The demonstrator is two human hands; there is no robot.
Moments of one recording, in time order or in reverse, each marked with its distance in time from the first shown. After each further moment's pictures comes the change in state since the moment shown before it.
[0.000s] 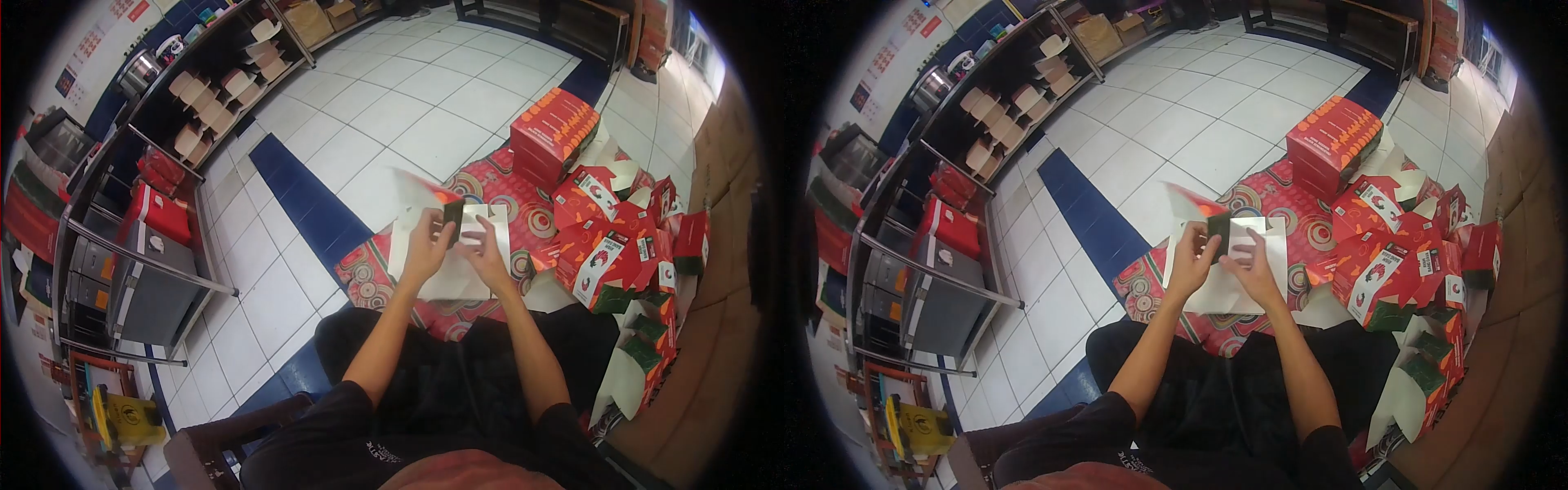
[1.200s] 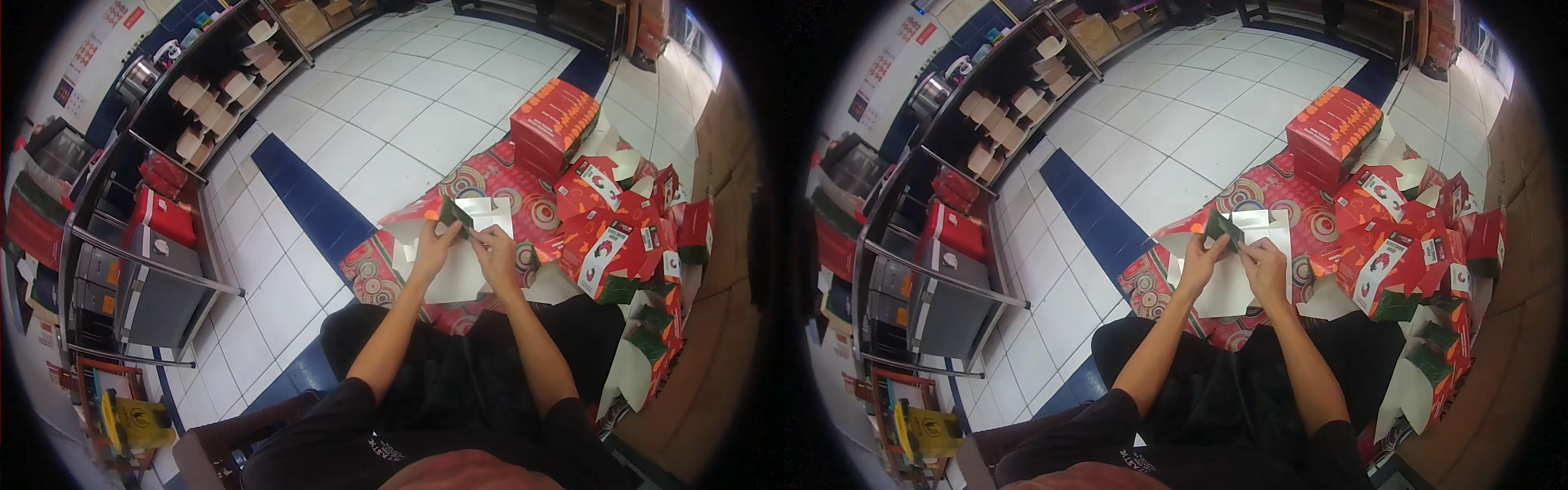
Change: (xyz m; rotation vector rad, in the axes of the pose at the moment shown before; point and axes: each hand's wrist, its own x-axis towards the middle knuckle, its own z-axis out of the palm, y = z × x) left_hand 0.001 -0.046 0.020 -0.482 0.074 -0.176; right_hand -0.014 -0.013 -0.002 -0.572 0.198 -0.398
